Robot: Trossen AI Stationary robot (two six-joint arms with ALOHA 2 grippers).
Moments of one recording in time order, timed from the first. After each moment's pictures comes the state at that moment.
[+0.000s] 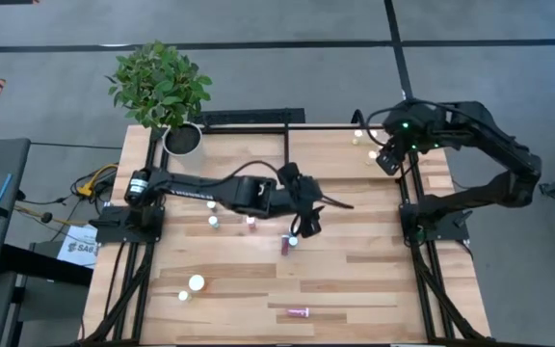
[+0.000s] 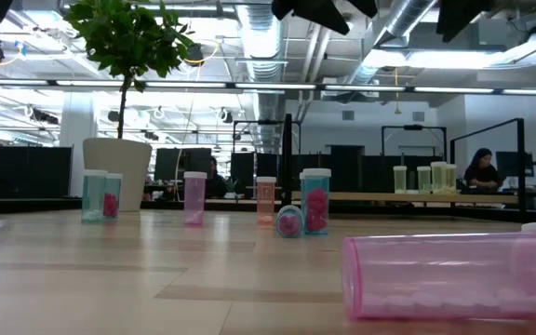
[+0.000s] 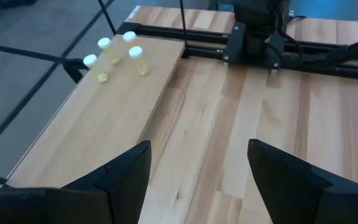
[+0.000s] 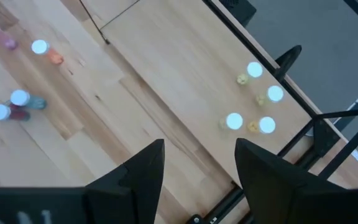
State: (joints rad) left arm -0.14 1.98 1.98 -0.70 -0.47 -0.22; right arm -0.37 1.16 1.64 -1.57 0.23 0.31
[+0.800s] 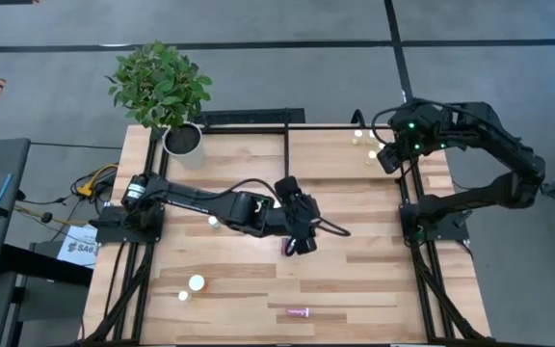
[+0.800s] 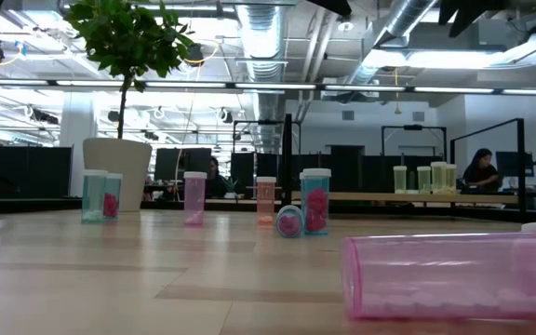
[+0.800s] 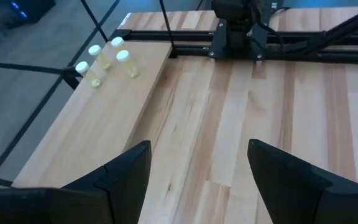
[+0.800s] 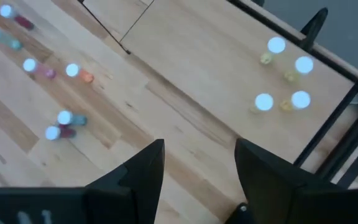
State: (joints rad) left arm -0.24 1.98 1.98 -0.73 -0.56 -0.20; right arm -0.36 1.13 1.63 -1.57 0.14 0.54
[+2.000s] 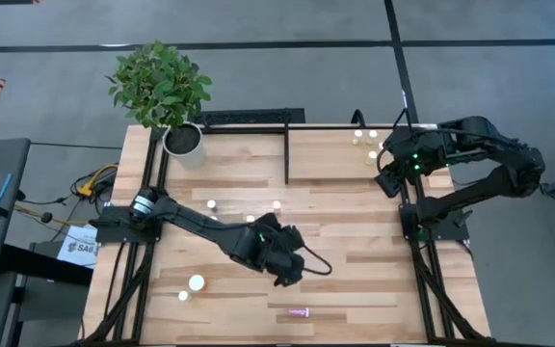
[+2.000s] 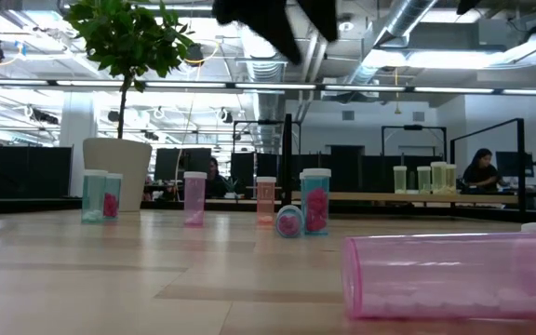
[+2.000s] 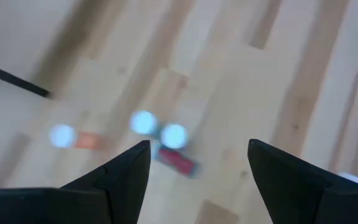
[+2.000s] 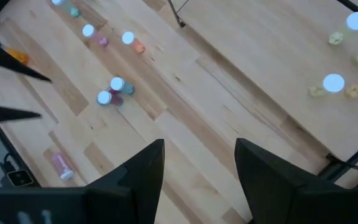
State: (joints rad) left arm -0.37 2.06 1.95 -1.04 -0.47 -0.69; right arm -0.03 1.13 1.63 -1.56 0.14 0.76
